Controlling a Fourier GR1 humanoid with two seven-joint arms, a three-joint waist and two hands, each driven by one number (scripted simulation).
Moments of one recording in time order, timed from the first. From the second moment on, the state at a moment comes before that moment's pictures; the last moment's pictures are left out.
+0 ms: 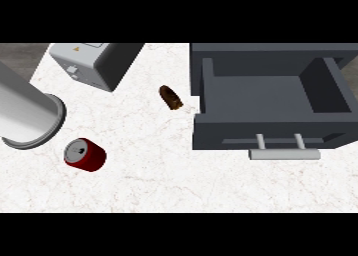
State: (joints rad) left arm 0.02 0.87 0.28 -1.45 1.03 -0.99 0.13; right arm 0.32 -0.16 -0.34 -2.12 -0.27 0.15 0.08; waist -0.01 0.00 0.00
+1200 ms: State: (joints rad) left arm -0.14 0.65 0.12 -1.41 0.95 -0.81 0.33; right arm 0.44 -0.12 -0.51 -2.13 -0.39 0.35 0.05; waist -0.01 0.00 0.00
